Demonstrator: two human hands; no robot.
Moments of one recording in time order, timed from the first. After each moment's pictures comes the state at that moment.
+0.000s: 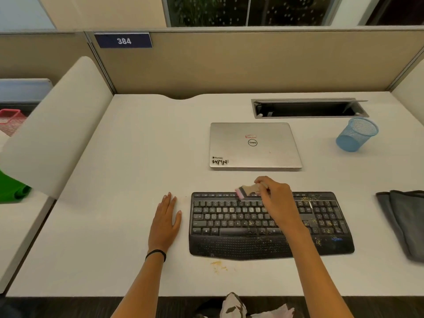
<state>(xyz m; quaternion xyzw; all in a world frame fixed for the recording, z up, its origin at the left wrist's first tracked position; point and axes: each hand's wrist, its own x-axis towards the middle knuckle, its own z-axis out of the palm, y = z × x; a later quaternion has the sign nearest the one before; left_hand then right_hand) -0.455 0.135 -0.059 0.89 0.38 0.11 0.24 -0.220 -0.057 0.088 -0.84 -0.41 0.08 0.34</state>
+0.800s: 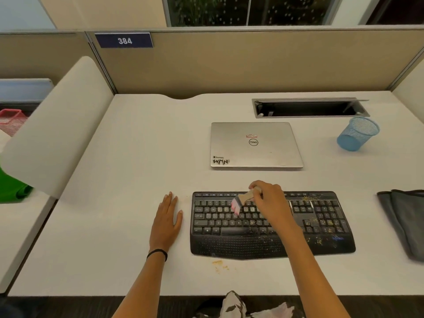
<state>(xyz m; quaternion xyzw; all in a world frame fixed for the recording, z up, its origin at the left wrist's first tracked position) -0.454 0.135 -0.059 0.89 0.38 0.11 0.23 -0.226 -0.047 0.075 -0.86 -0.39 0.15 0.29</state>
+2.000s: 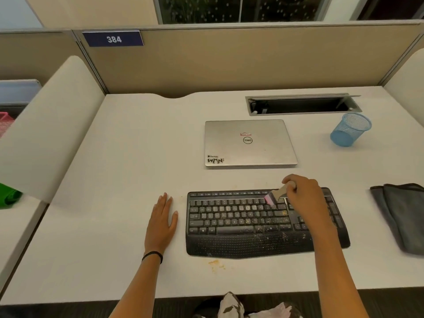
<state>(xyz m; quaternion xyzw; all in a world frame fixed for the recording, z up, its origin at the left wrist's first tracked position) -0.456 0.137 -0.065 0.89 0.38 0.12 0.24 -0.179 -0.100 0.094 -0.91 -0.31 0.09 0.27</state>
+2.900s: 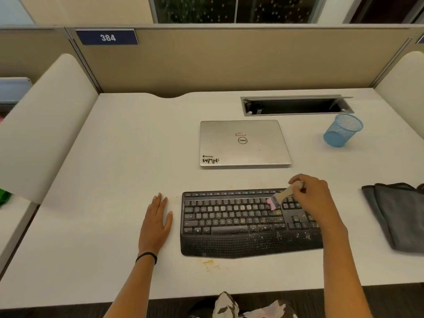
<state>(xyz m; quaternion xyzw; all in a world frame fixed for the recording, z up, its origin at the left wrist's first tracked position) -0.455 0.137 -0.067 0.89 0.38 0.13 0.23 -0.157 -0.125 0.093 -0.90 -0.30 0.10 0.32</state>
